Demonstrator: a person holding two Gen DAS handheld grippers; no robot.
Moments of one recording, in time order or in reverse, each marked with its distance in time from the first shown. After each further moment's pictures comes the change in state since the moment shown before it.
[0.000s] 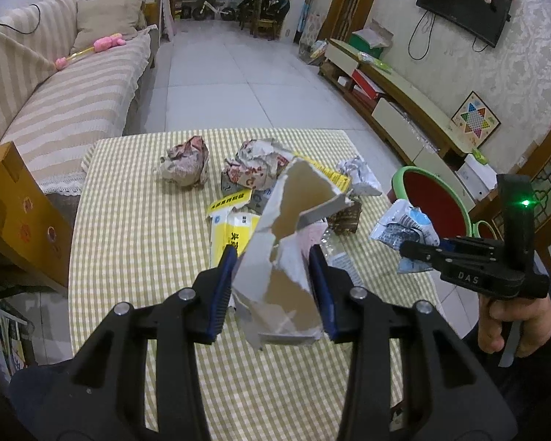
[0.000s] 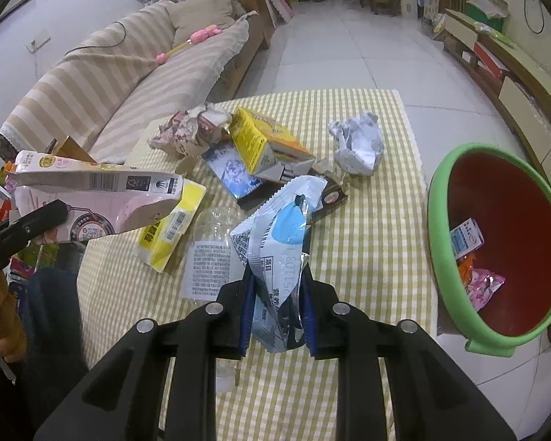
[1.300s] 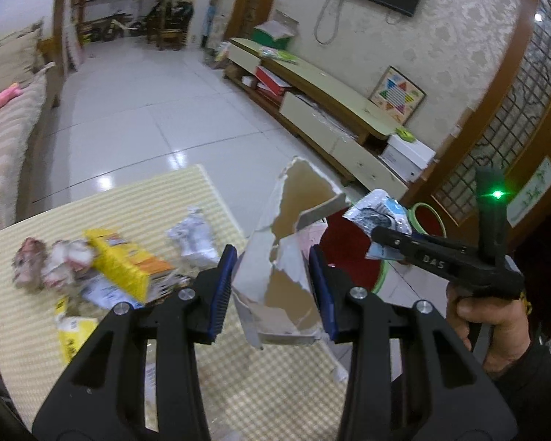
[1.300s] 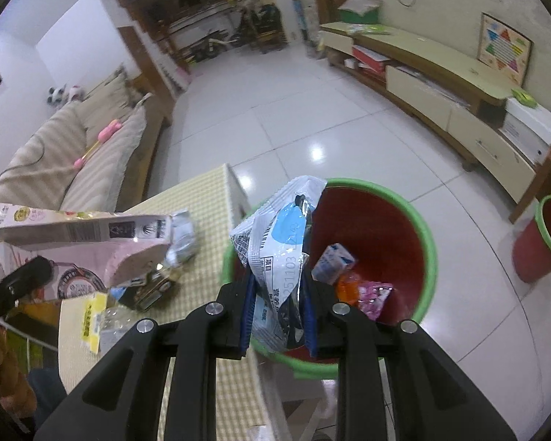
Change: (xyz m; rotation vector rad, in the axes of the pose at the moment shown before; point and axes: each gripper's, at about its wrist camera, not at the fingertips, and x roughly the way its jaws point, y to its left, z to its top) left arm 0.064 -0.183 0.079 0.212 0.014 -0.268; right arm -0.100 -0.174 0.004 0.359 -0.209 -0.208
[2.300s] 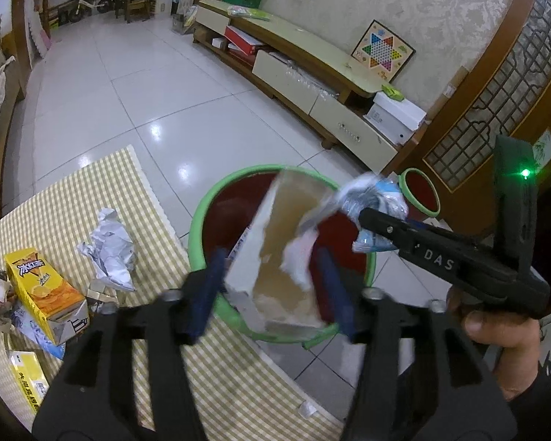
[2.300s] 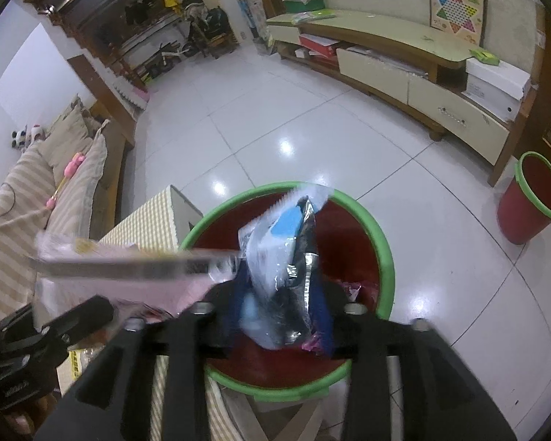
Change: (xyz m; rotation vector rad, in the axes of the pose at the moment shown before) left arm 0.095 -0.055 0.025 0.053 0.153 -0.040; right arm 0.014 -0.052 0.017 0.164 -0.004 -0.075
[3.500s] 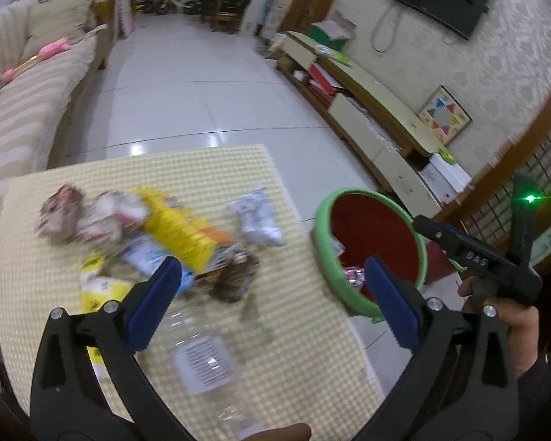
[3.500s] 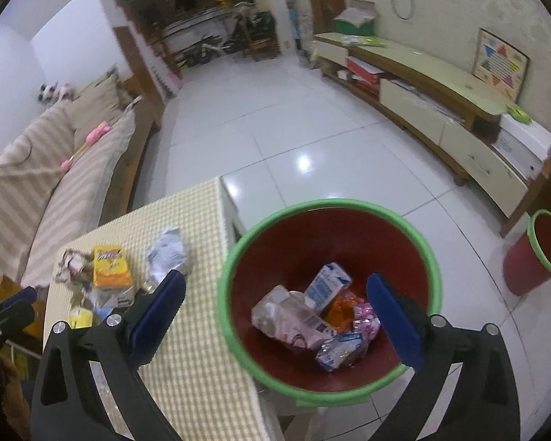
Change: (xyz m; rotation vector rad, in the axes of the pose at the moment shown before) left arm -0.107 0.112 -0.069 -0.267 -0.139 0.166; right arm 0.000 0.084 -0.018 -0.239 -0.036 0.026
